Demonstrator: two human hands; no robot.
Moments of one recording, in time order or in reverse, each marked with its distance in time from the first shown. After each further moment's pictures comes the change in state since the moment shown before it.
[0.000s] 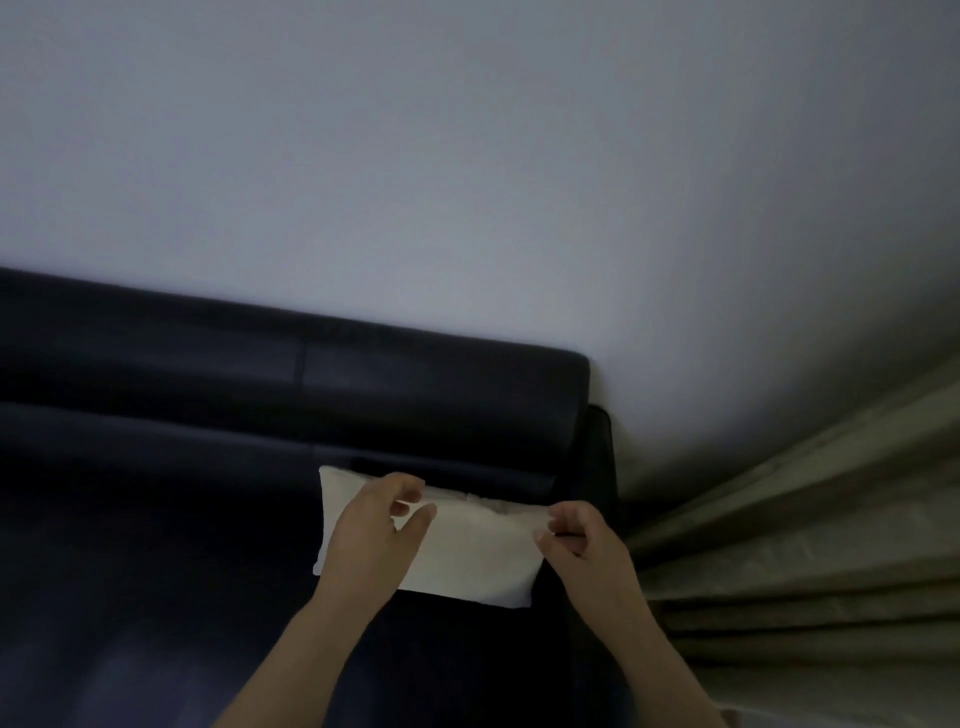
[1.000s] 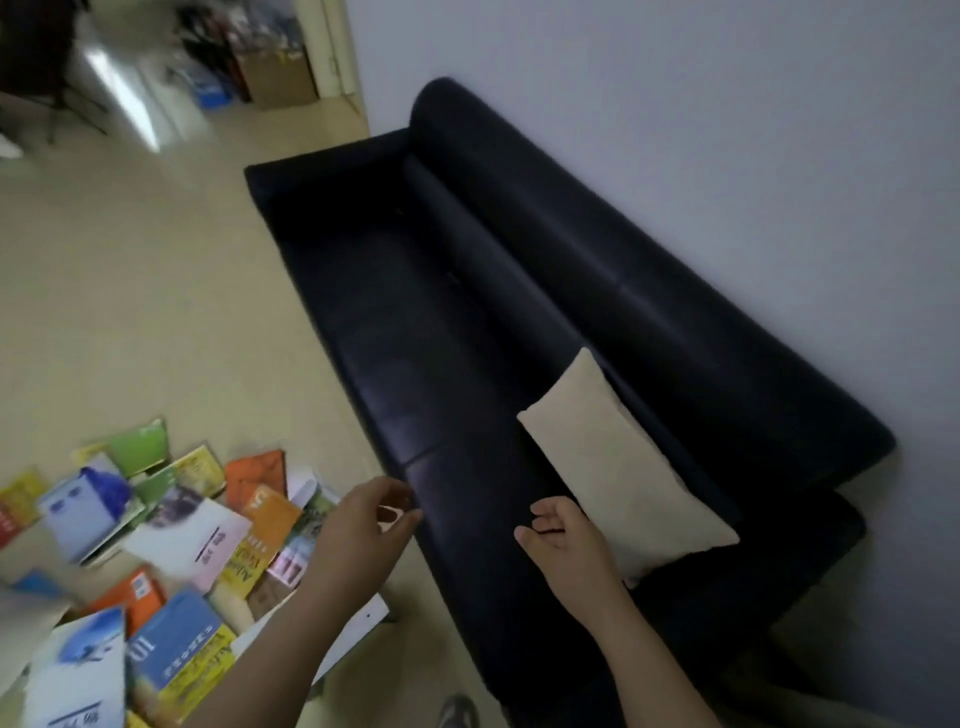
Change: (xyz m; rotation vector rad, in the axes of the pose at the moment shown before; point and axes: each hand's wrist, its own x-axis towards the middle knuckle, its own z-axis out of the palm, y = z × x) left_hand -0.350 -0.028 0.041 -0.073 0.627 -0.650; right_hand -0.140 0.070 0.043 -0.286 -0.866 -0.408
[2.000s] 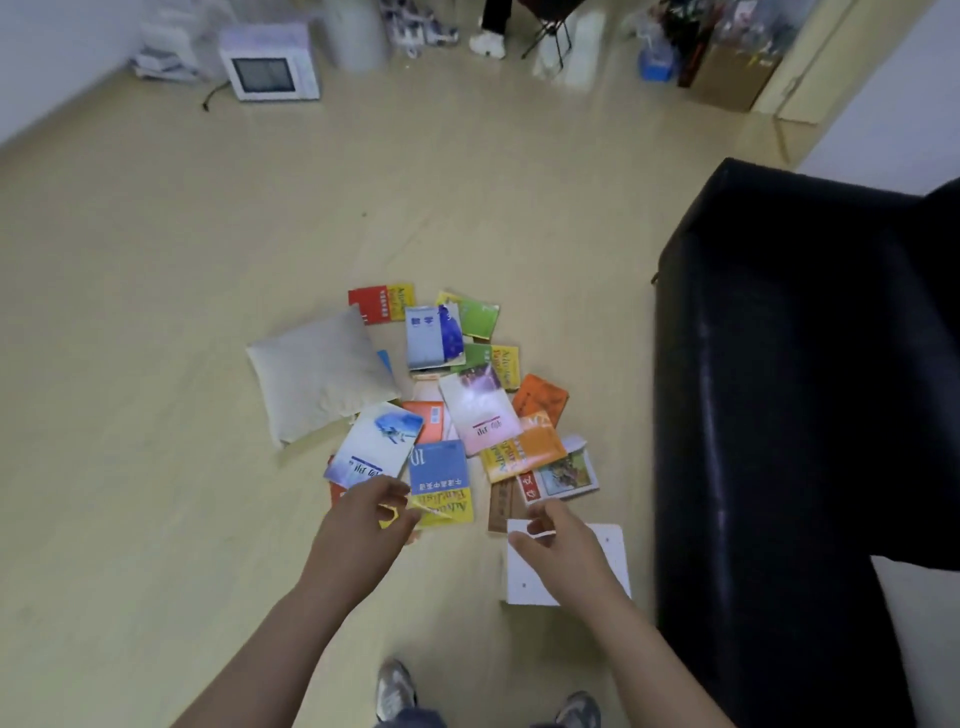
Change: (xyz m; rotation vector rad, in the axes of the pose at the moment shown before) left_hand -0.268 -0.386 -0.262 -0.317 0.496 -0.606; right_hand -0.169 -0.117 0.473 -0.556 -0.649 -0.273
